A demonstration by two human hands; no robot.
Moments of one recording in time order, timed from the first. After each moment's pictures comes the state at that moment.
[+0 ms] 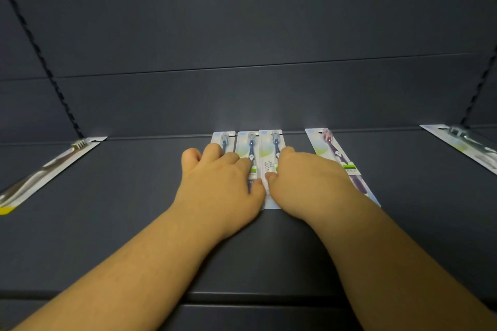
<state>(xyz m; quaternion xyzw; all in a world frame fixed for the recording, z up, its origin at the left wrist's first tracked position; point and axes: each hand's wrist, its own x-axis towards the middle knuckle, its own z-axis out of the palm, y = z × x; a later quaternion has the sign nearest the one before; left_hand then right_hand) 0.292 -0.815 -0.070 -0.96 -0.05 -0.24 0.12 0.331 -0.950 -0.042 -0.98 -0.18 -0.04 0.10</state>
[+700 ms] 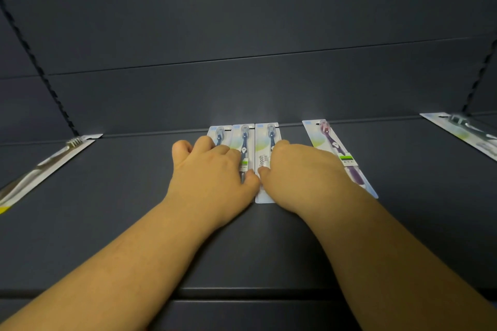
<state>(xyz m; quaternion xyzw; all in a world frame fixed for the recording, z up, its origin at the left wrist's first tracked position) 0.298 -0.812 -0.069 -0.96 -0.07 -0.23 0.12 0.336 -0.947 -0.044 -0.98 -0.18 -0.03 0.10</state>
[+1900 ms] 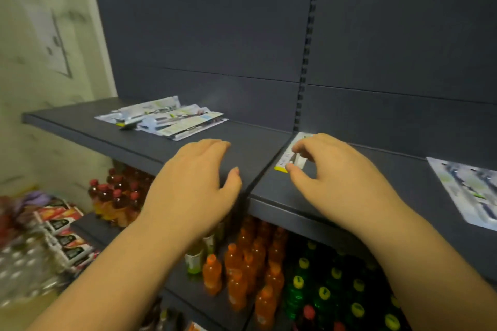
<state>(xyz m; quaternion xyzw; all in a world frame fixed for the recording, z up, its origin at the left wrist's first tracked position) -0.032 -0.498 -0.030 -0.92 -0.24 -0.31 0.00 0.111 -0.661 -0.004 -0.84 -0.47 -0.18 0.21</state>
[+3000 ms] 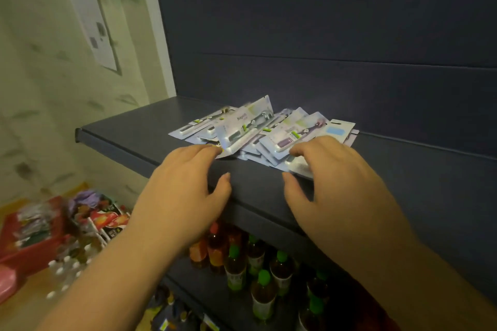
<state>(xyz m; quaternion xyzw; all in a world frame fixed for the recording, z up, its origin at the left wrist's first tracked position) -0.080 -0.118 -0.053 -0.92 -0.30 -0.26 0.00 0.053 -0.280 -0.042 -0.81 -0.49 -0.18 0.26</state>
